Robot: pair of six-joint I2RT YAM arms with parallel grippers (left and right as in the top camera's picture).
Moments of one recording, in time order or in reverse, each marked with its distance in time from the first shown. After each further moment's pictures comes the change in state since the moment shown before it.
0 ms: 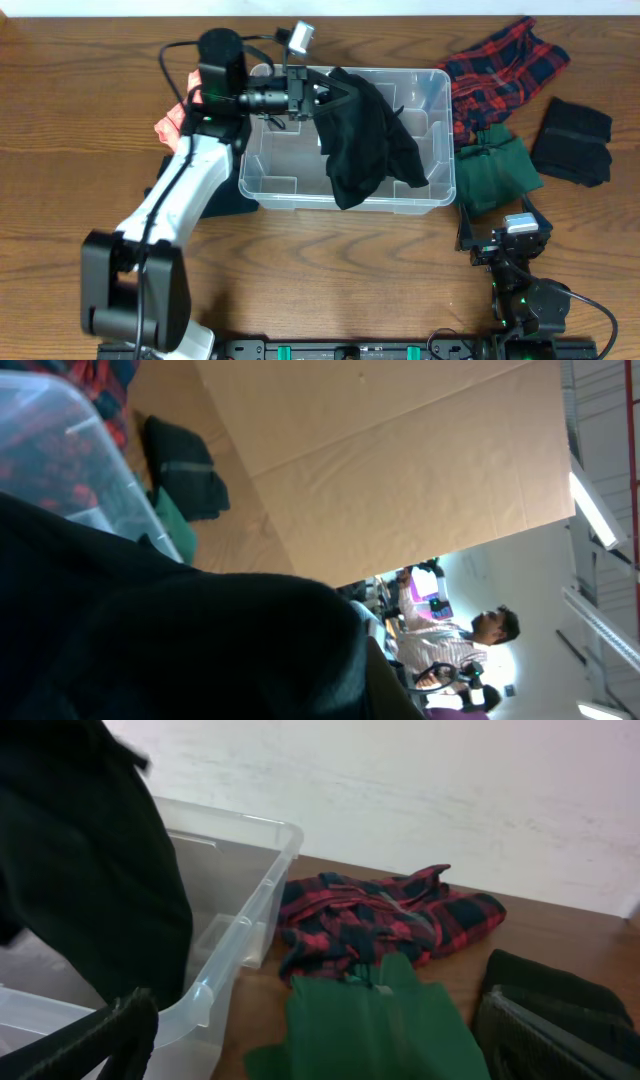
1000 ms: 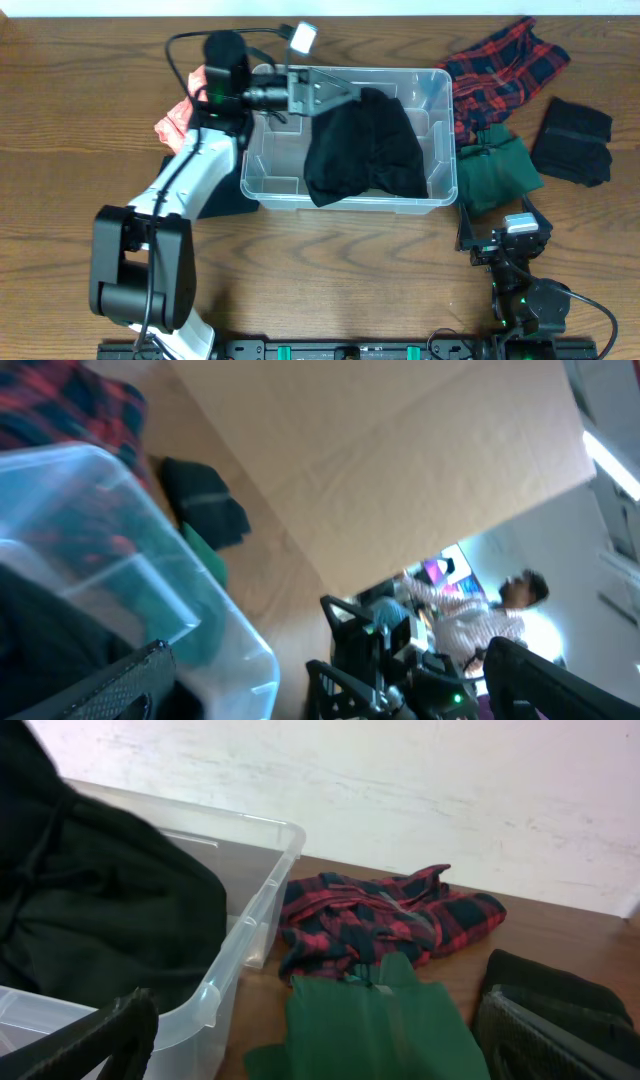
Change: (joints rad) left arm 0.052 0.078 0.000 0.166 0.034 0.090; right arm 0.000 0.000 0.000 0.000 0.000 0.000
